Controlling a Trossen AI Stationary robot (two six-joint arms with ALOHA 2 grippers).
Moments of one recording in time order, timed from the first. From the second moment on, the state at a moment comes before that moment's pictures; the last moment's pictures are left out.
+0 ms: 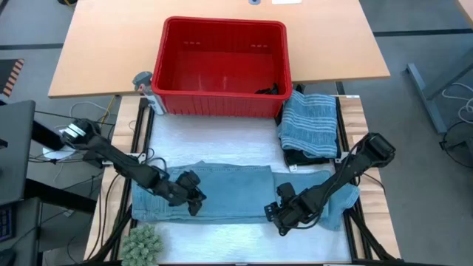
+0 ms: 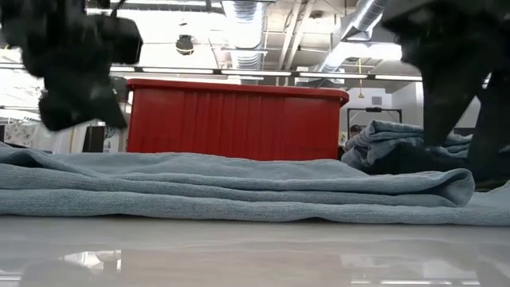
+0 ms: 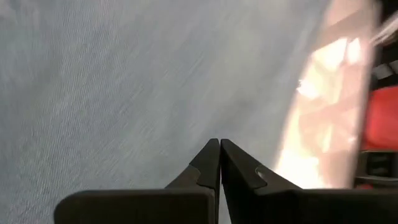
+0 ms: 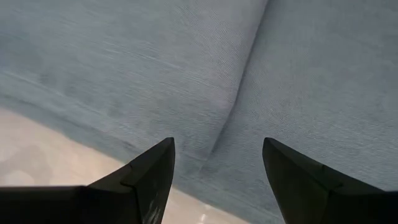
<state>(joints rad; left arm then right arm) -0.51 1.34 0.61 -0.05 -0.32 -1.11 0.63 1.72 1.14 -0.77 0.29 1.86</state>
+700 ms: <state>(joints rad) -0.70 0.96 0.64 -0.72 -0.19 -1.46 0.56 1.86 1.14 -0.62 0.18 1.76</state>
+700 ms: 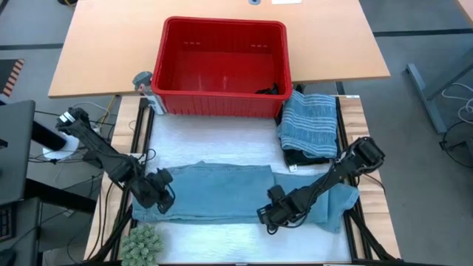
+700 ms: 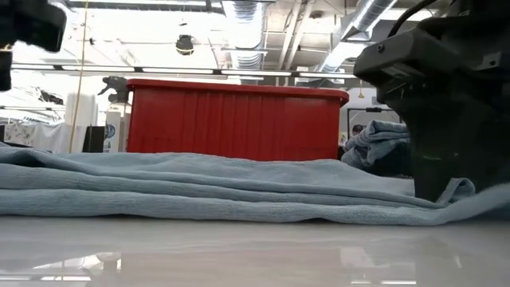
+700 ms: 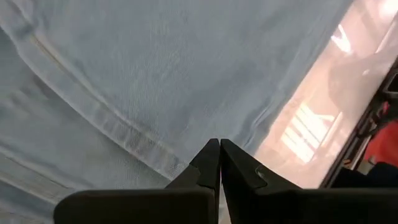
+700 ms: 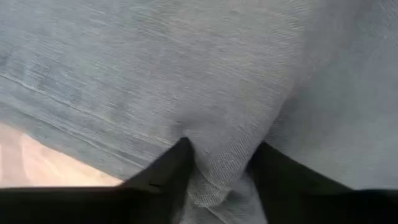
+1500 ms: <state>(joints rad) -0.74 1.12 0.58 -0.66 -0.11 -1.35 0.44 1.85 1.16 -0.67 0.04 1.43</state>
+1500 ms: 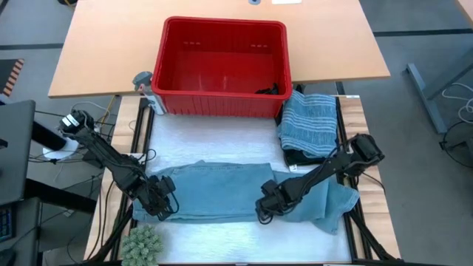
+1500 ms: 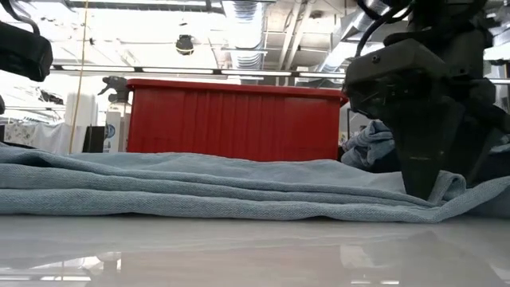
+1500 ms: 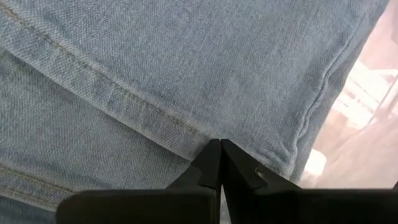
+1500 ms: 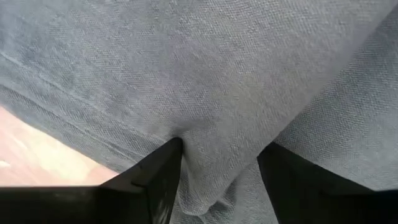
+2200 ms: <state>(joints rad) -0.74 1.11 0.58 -0.67 -0.14 -1.28 0.36 1.70 1.18 -0.93 0.12 1.35</state>
